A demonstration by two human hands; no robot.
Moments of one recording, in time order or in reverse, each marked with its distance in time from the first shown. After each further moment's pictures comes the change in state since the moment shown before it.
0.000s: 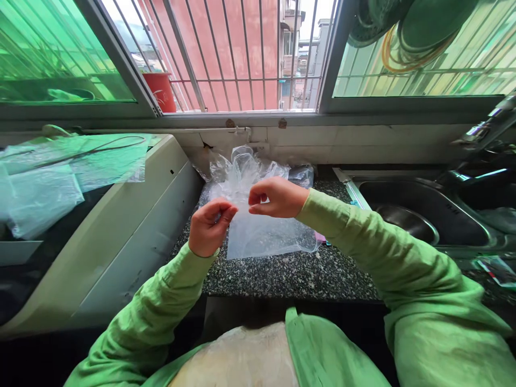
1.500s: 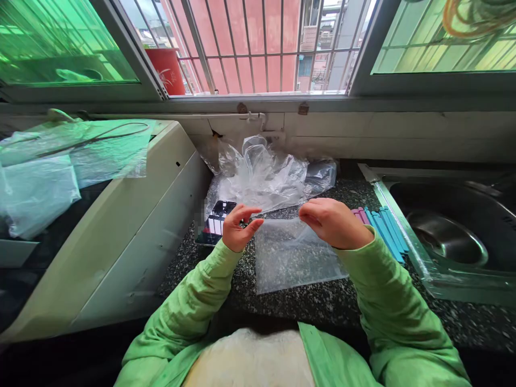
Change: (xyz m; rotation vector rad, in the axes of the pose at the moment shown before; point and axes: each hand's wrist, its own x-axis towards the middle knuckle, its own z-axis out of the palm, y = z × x) left_hand -0.009 -0.072 0.040 -0.072 0.068 -0.095; right_hand -0.046 0.062 0.025 -0.333 0.137 0.058
